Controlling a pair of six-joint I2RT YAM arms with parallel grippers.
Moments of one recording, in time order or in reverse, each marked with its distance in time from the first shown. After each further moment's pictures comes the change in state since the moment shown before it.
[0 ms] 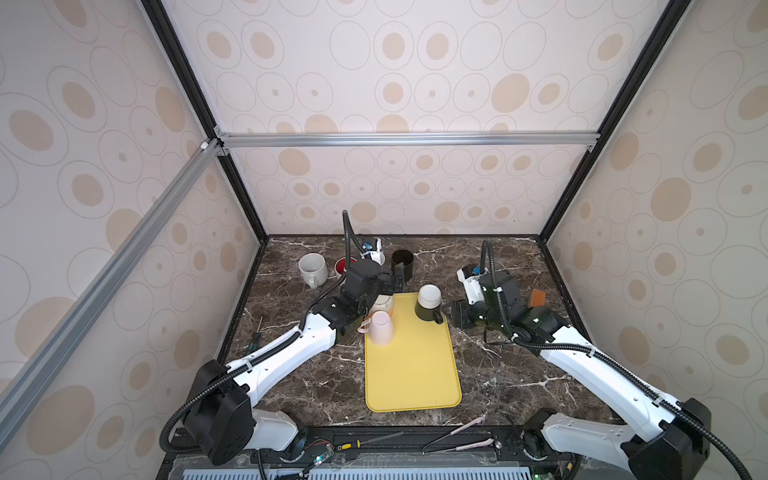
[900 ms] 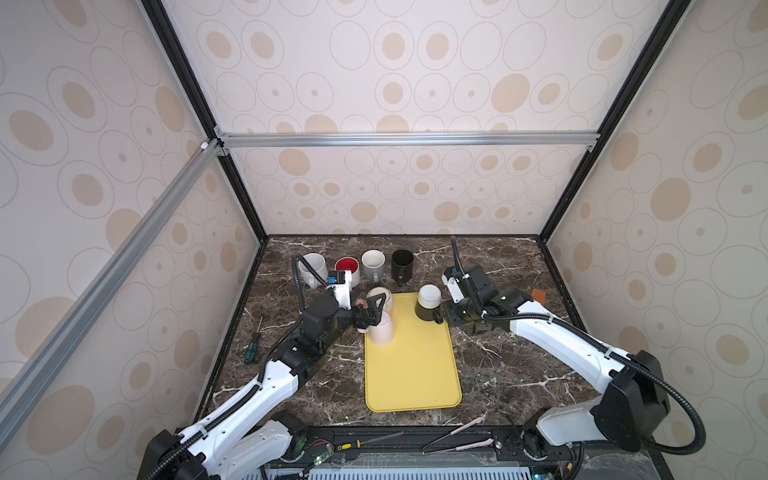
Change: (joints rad) left arm 0.134 -0.396 -0.394 0.109 0.348 -0.162; right arm 0.000 0.274 0.133 -0.116 0.104 -0.130
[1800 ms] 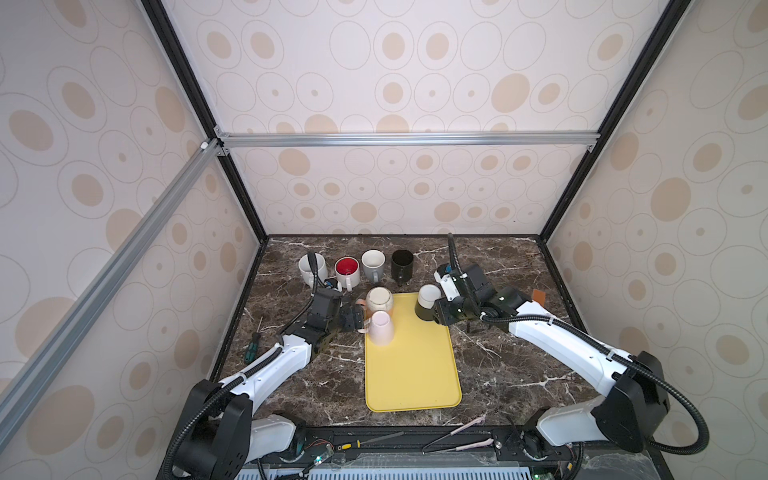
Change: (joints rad) left arm 0.169 0.306 0.038 -0.234 -0.059 0.058; right arm 0.047 -0.040 0.013 0.047 -0.073 0.031
